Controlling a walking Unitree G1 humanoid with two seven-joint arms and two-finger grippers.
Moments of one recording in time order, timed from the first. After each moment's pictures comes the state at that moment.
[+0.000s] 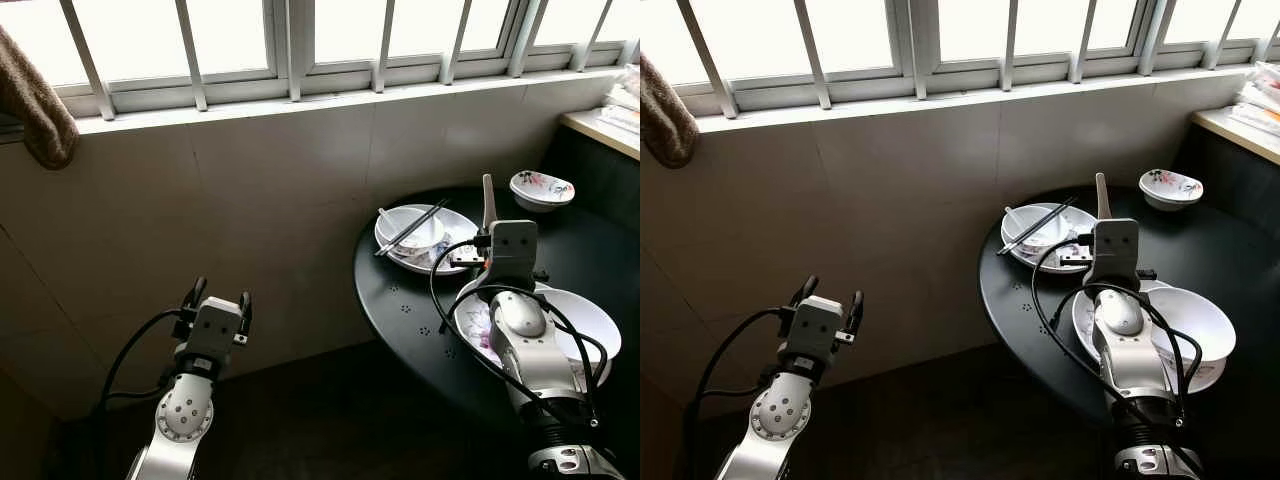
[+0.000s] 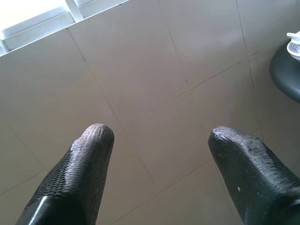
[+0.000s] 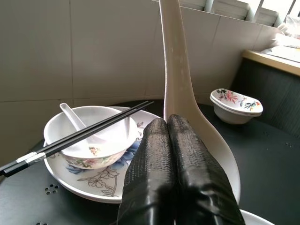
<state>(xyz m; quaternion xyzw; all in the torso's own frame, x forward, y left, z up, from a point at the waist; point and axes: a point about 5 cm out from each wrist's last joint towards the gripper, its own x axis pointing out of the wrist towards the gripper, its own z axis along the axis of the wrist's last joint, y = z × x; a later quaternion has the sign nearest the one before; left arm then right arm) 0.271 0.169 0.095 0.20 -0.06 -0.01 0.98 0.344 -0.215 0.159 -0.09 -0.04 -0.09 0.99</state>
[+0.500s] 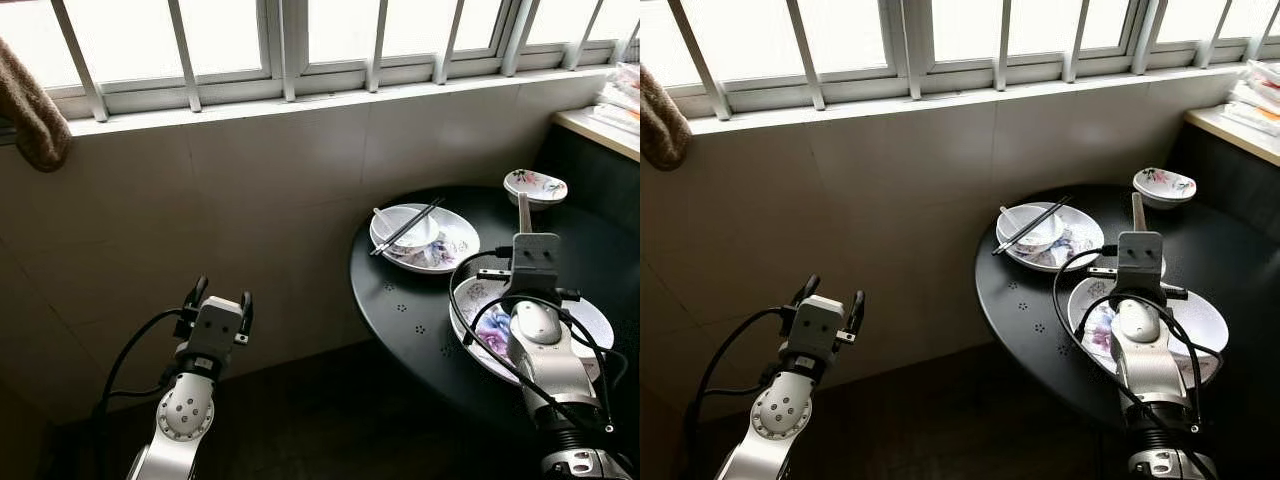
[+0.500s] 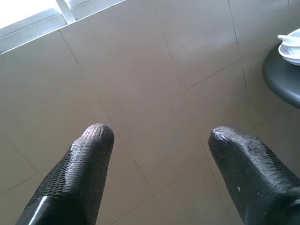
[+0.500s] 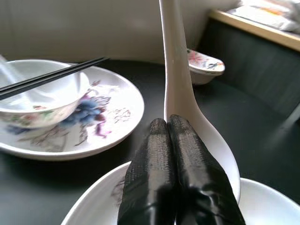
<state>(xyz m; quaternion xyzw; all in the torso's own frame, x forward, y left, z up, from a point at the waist) 0.271 0.169 0.094 0.20 -0.06 -0.02 0.98 0.339 -0.234 0.137 -0.11 0.03 -0.15 0.98</state>
